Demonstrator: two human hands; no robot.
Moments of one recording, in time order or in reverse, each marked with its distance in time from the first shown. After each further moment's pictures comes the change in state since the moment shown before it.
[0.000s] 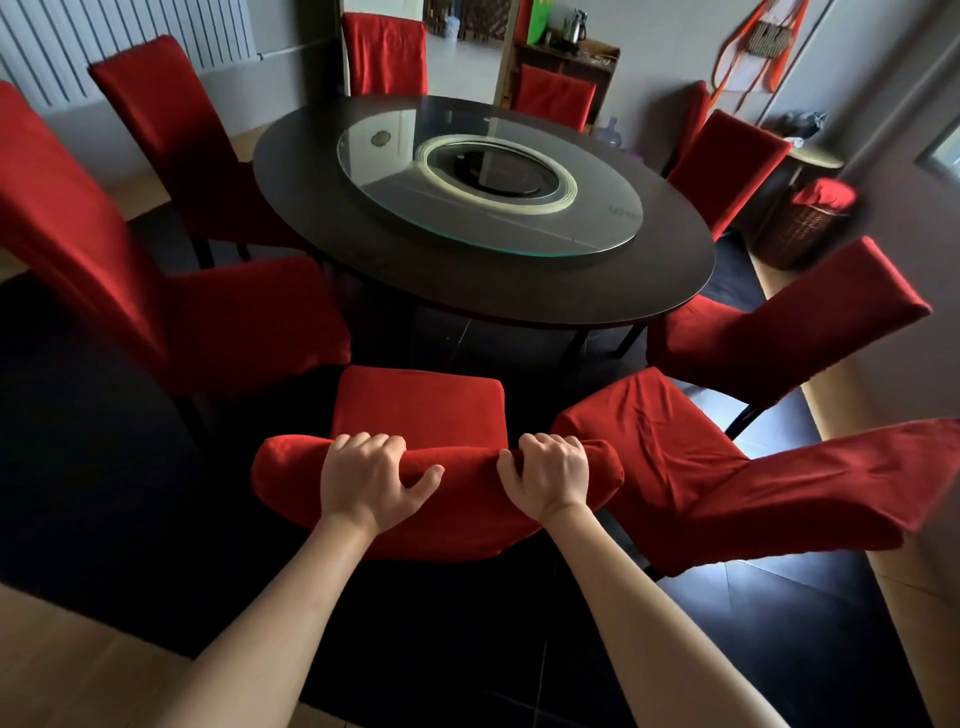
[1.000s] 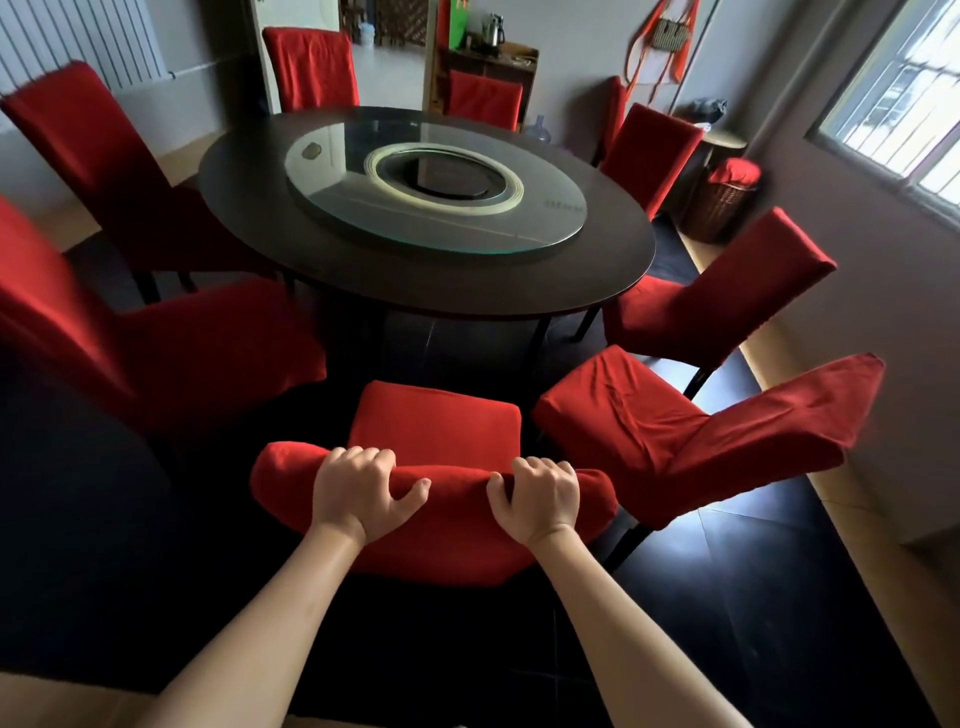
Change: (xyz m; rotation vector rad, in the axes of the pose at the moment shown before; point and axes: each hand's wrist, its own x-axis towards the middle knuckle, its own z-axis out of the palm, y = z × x) left_hand -0.018 -0.056 -0.020 -0.065 -0.025 0.200; right_hand -0.051 -0.076 -0.021 -0.104 0.021 0.200
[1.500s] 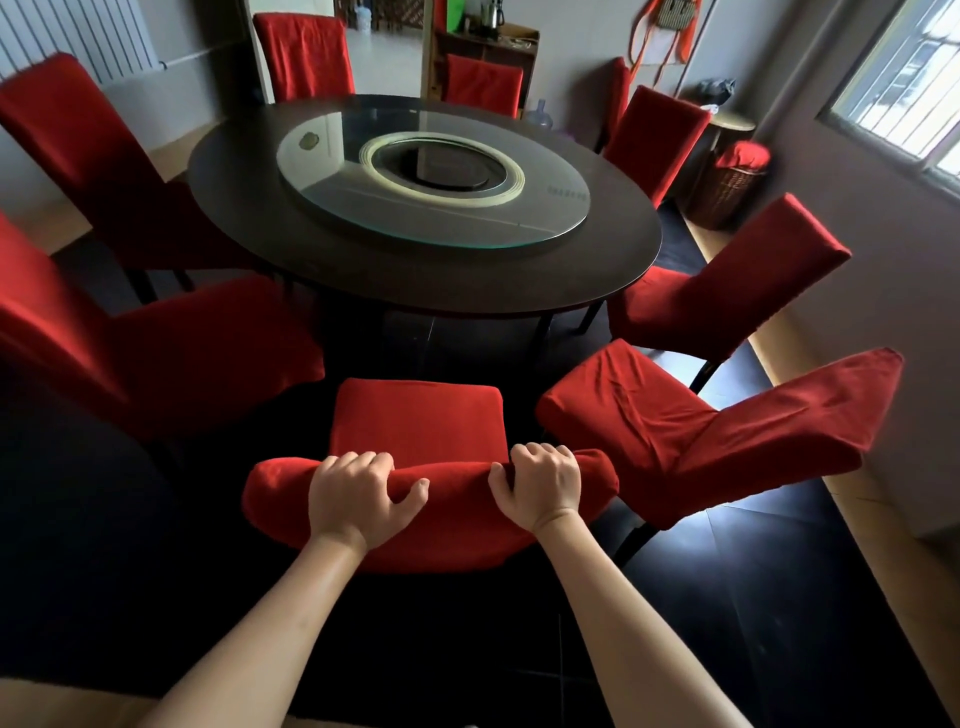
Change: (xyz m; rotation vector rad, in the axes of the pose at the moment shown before) left_hand 0.017 0.002 0.012 0.002 0.088 -0.026; right_hand 0.034 0.014 0.018 0.007 0.001 -0.067
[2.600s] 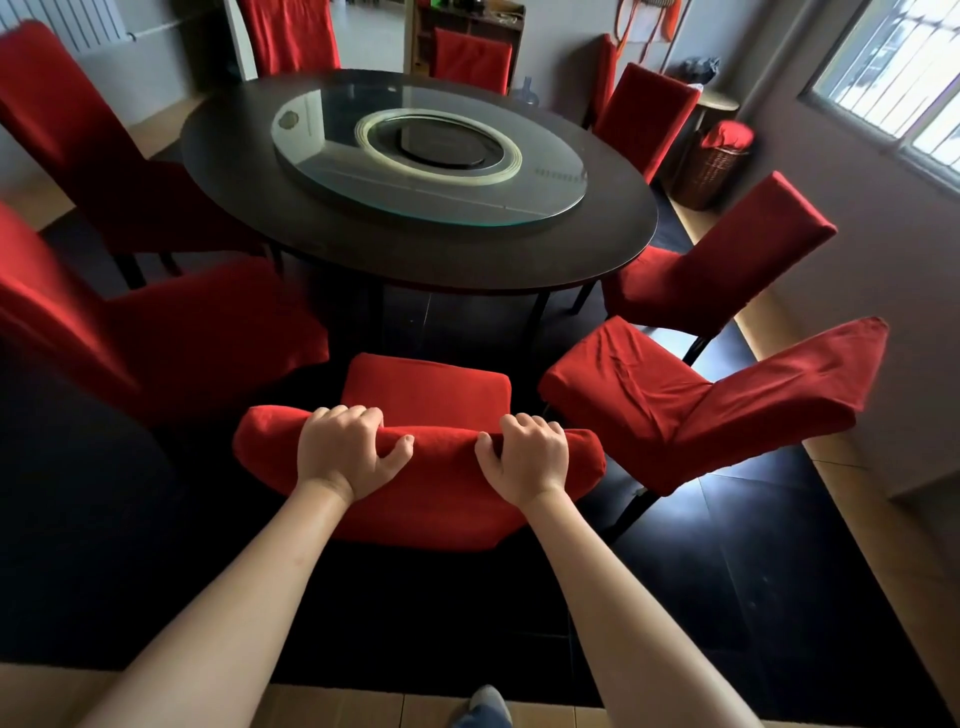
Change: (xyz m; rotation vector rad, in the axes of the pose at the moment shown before) left_hand 0.003 -0.064 -0.021 -0.007 -0.070 0.066; right_hand -0.012 -0.071 -0.006 0.070 -0.097 0.125
